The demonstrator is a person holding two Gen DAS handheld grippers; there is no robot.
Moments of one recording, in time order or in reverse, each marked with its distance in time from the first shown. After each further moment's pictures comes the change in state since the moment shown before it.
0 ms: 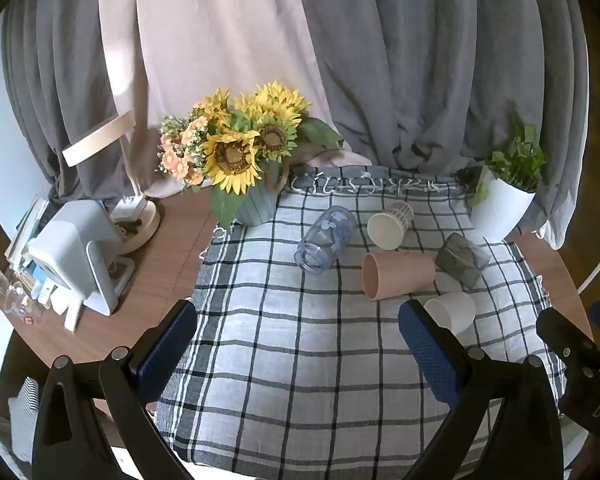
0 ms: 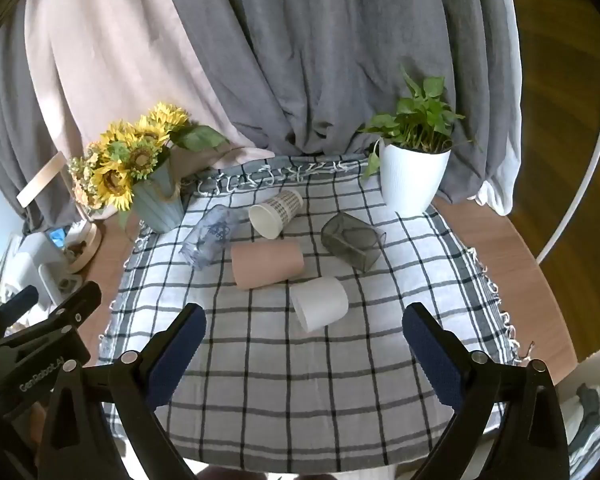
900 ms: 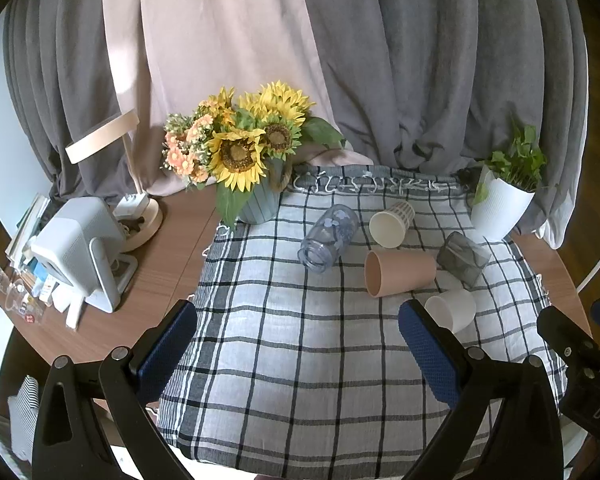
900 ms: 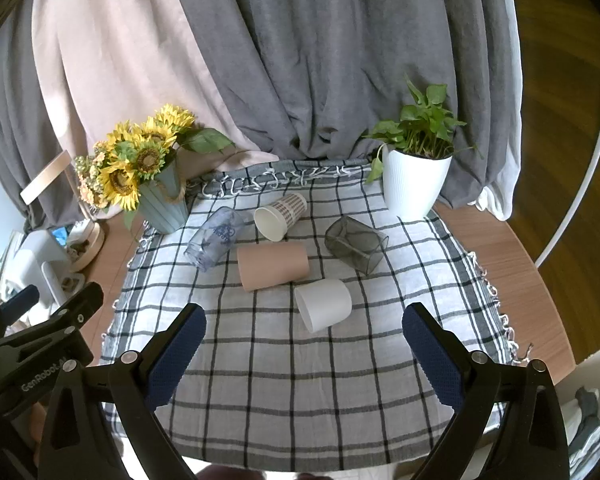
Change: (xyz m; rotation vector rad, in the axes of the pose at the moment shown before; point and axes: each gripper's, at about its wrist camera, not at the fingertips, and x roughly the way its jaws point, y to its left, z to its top) left arm -0.012 0.008 -0.001 -0.004 -0.008 0.001; right arm -0.009 0.006 -0.004 -0.005 -0.027 0.003
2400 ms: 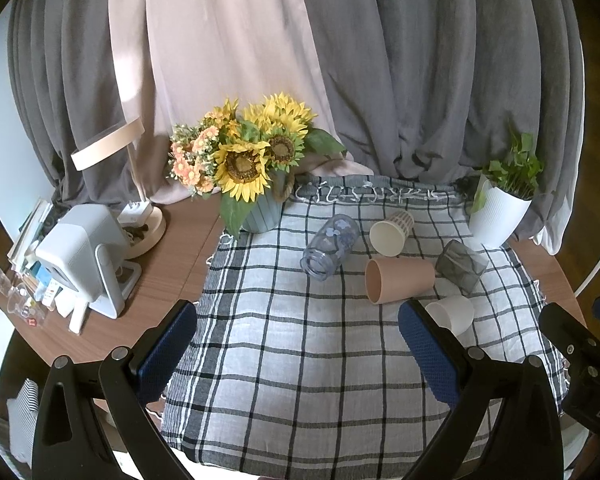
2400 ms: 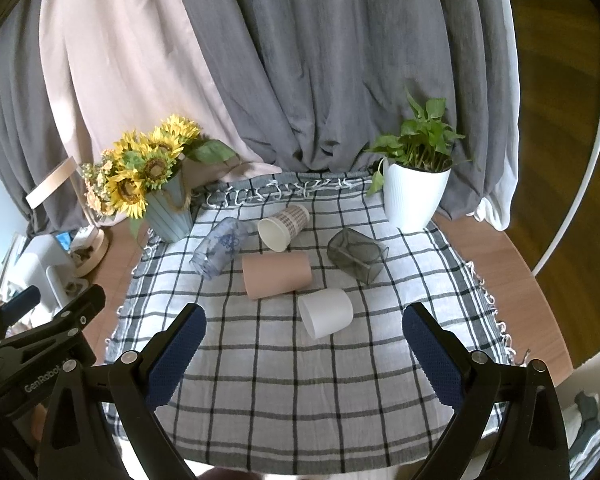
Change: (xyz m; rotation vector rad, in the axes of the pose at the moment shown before) left arm -0.002 -0.001 0.000 0.000 -0.022 -0.001; right arm -0.010 0.001 0.004 -0.009 -0.038 -0.001
